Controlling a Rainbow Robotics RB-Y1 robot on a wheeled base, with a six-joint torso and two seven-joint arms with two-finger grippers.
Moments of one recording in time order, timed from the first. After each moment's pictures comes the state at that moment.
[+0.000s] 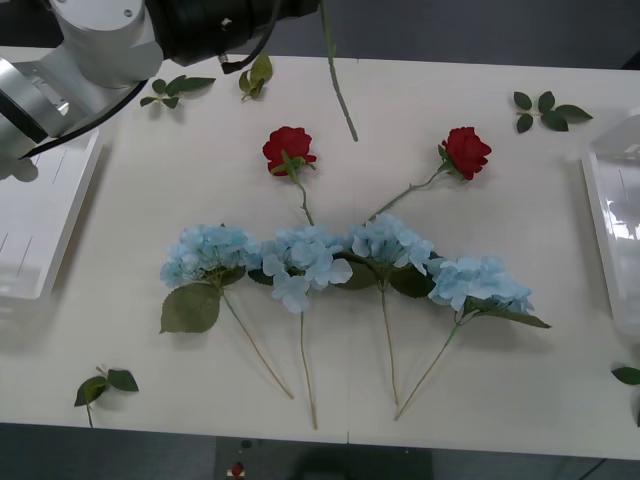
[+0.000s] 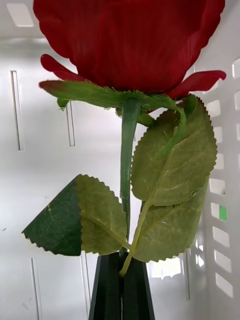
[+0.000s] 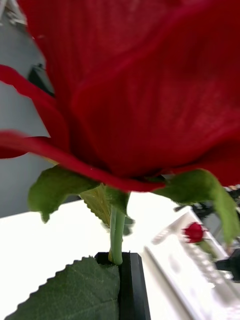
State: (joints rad) right arm -0.41 -0.84 -0.40 -1.01 -0.71 1.07 1.99; left arm -1.07 0.70 -0.70 -1.34 2.06 0.31 -2.04
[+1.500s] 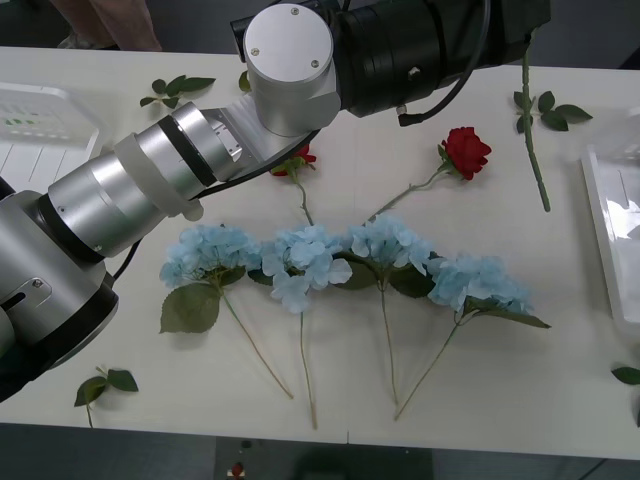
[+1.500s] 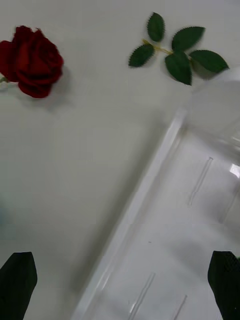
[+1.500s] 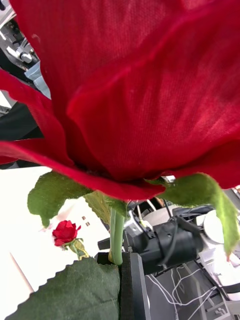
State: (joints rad) right arm -0.42 -0.84 -0.54 -1.24 -1.14 1.52 2.49; left arm -1.11 0.33 -0.74 -1.32 2.07 0.29 -2.04
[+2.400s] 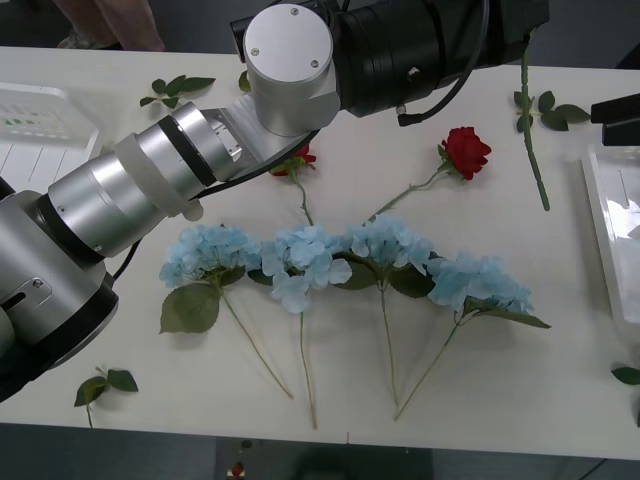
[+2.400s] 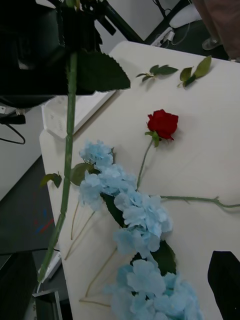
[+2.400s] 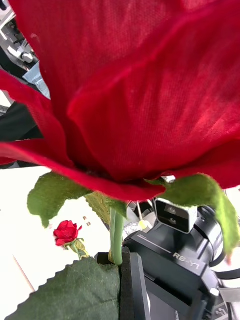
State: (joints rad) right arm -0.62 -0.78 -0.43 -1.24 -1.71 1.82 2.28; left arm -1.11 0.33 -0.74 -1.32 2.07 0.29 -2.04
